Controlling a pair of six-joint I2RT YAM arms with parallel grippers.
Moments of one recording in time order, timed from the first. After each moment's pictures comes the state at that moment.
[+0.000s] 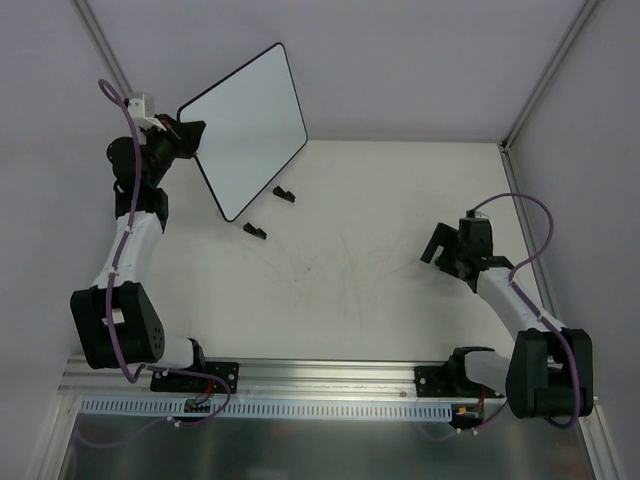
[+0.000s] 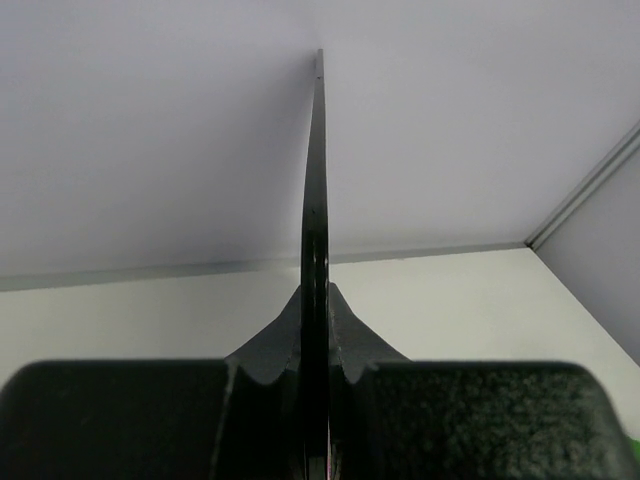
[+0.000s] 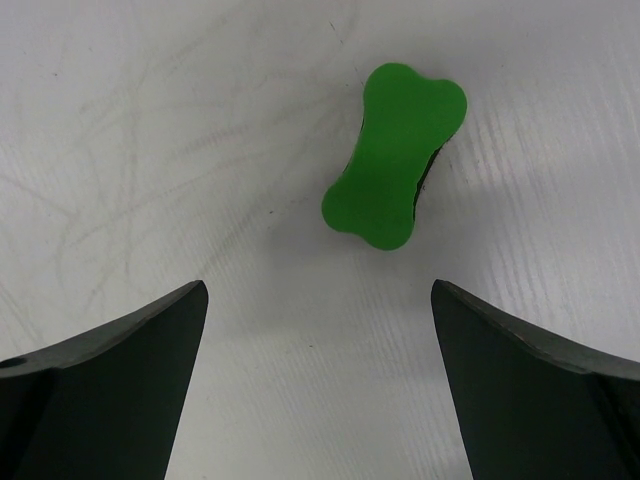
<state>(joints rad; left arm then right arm) 0.16 1.40 1.09 0.51 0.52 -0.44 0.06 1.17 0.60 -0.30 0.06 0.45</state>
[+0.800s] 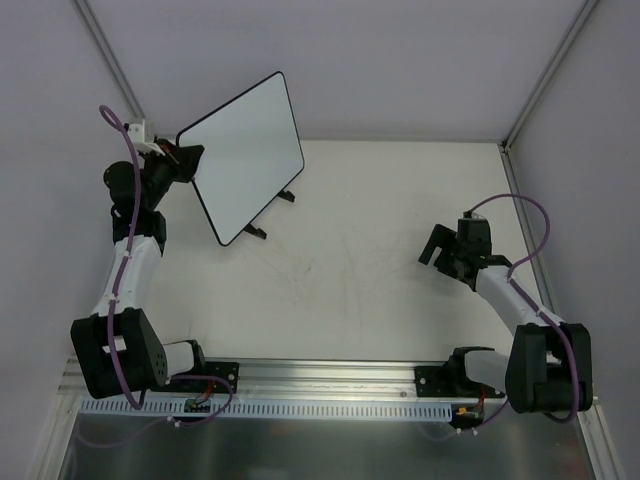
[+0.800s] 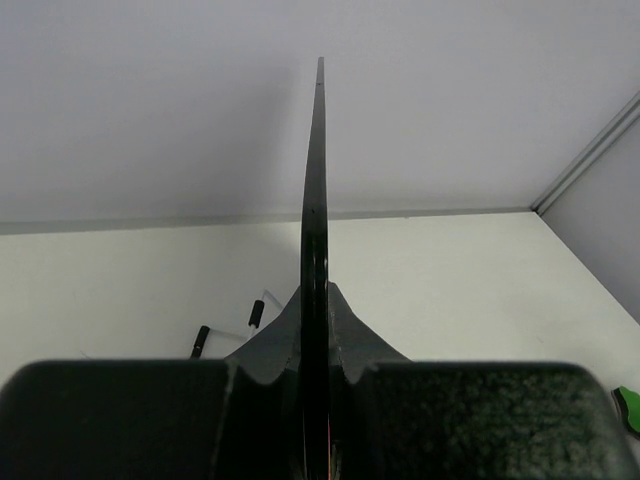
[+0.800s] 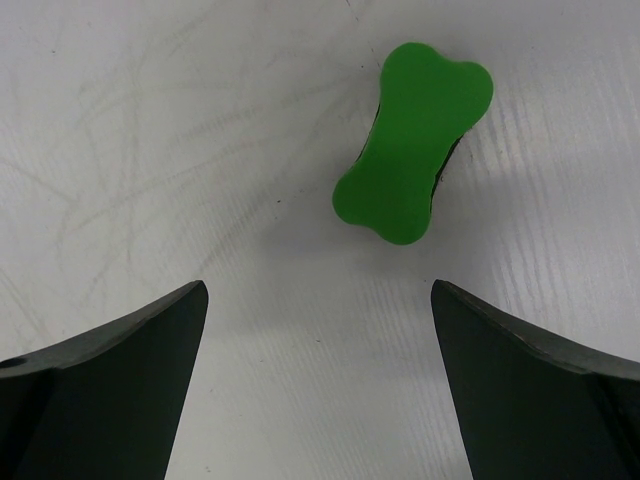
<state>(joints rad) 0.21 1.25 0.90 0.49 0.56 -0.40 0.06 1.20 0.60 -0.30 0.02 0.45</state>
